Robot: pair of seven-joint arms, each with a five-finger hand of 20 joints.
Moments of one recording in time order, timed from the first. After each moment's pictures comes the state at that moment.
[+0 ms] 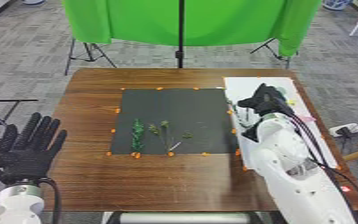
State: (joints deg) left arm 132.7 -58.0 -100.1 -128.8 -5.2 20.1 28.0; right arm -85.4 -65.5 69.5 -106.5 -139.3 -3.6 44.3
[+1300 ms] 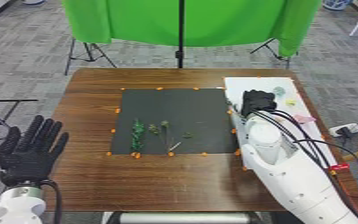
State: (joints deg) left arm 133.1 -58.1 -99.7 -128.7 -5.2 20.3 27.6; right arm -74.3 -63.4 59.0 -89.4 -154.6 -15.7 36.7
